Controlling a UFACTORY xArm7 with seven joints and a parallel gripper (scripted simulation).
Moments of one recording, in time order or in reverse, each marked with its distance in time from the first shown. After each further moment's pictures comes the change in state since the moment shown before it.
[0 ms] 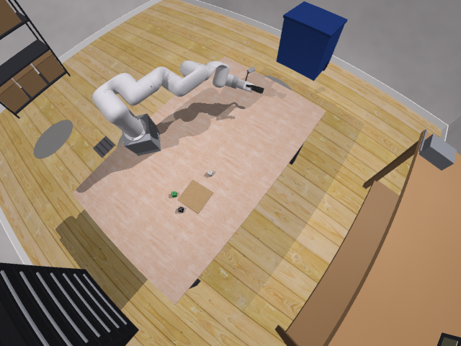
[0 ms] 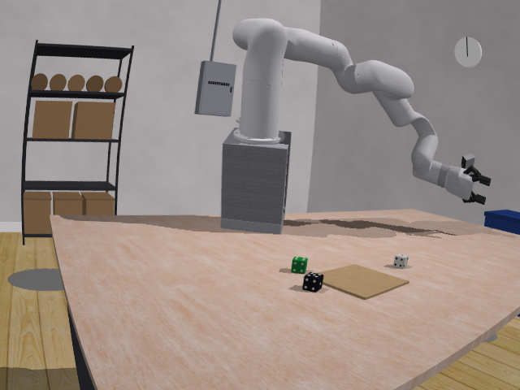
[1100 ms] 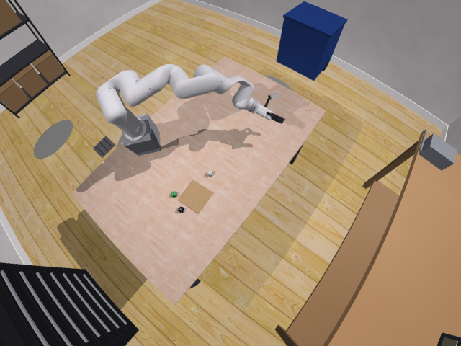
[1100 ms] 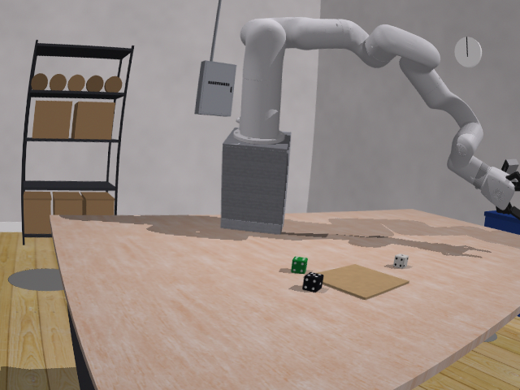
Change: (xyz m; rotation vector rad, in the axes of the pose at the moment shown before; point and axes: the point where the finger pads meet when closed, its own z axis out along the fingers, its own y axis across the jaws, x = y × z) arm -0.129 0.136 0.141 0.139 -0.156 -0.049
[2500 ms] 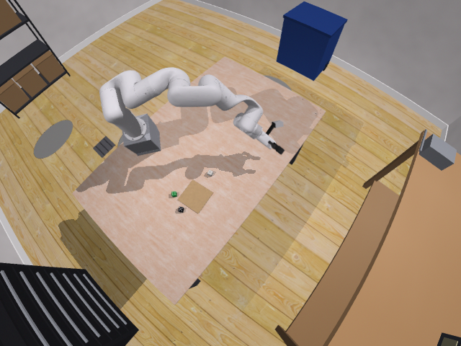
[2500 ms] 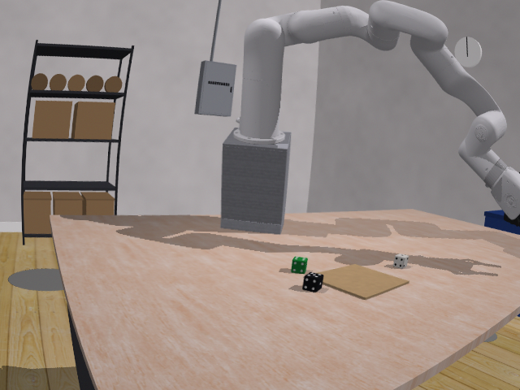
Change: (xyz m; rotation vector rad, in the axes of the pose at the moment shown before) arm -0.142 0.104 0.036 0.160 -0.175 0.000
